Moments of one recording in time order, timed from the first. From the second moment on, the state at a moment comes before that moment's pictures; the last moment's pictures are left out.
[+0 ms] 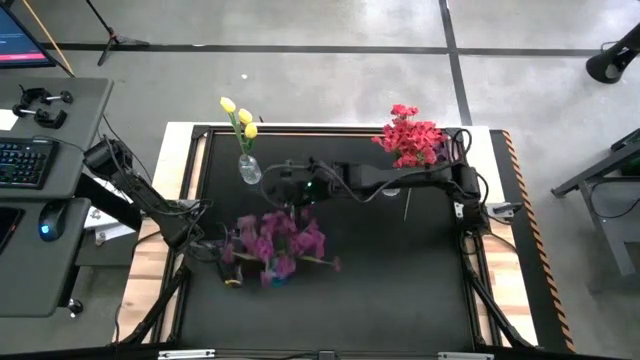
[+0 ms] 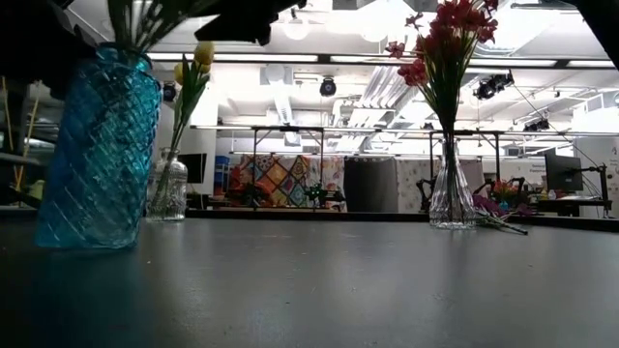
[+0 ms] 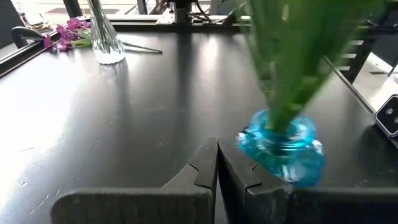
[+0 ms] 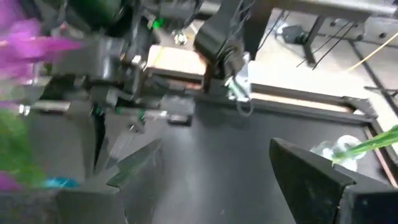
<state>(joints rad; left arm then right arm) -0.77 1.12 0.34 0.30 -0.79 -0.35 0.01 2.05 1.90 -0.33 -0.08 -0.16</state>
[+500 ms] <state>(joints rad) -0.77 1.12 0.34 0.30 -0.79 -0.38 -0.01 2.04 2.00 -0.36 0.06 -0.30</state>
